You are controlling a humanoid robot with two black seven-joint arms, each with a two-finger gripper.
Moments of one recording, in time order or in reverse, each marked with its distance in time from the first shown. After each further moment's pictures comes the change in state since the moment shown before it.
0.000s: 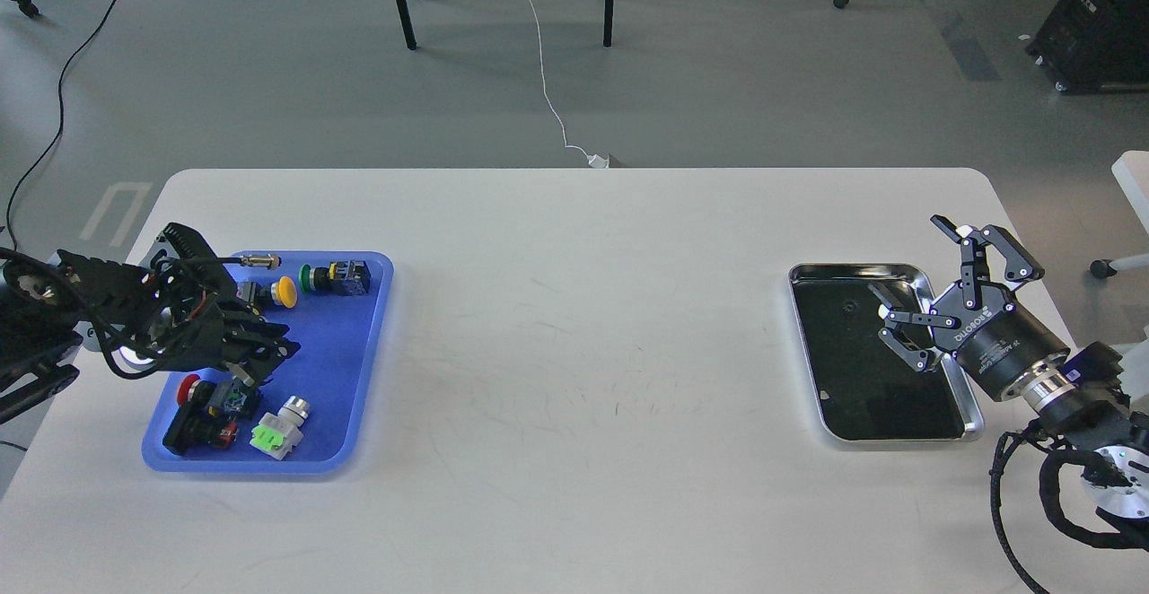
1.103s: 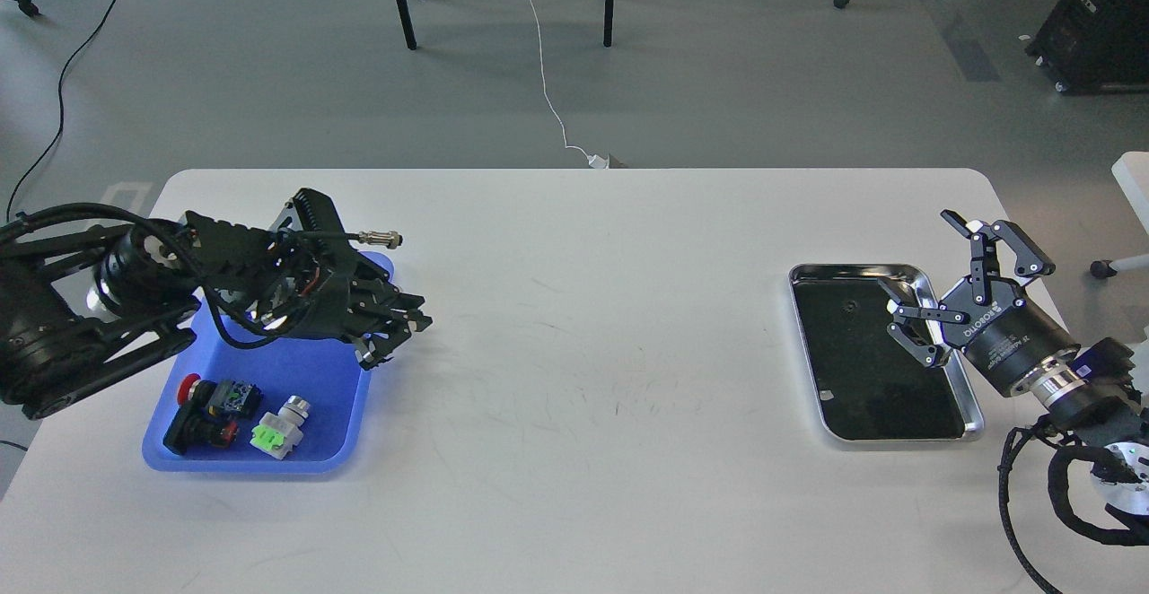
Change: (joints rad) left arm -0.099 -0.053 0.006 -0.218 0.000 -0.009 0.000; right arm 0.002 -0.012 0.005 0.000 0.000 0.000 0.000
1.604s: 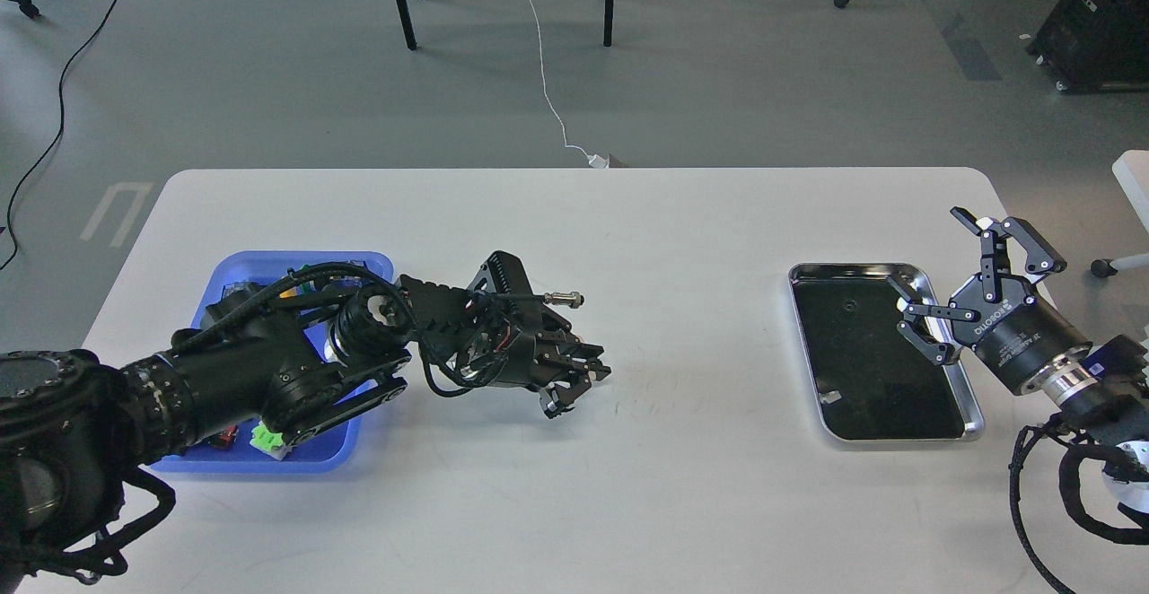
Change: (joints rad) left arm 0.032 -0.564 -0.008 0.333 0.000 0.158 0.000; right arm 0.002 -0.022 0.004 0.000 0.000 0.000 0.000
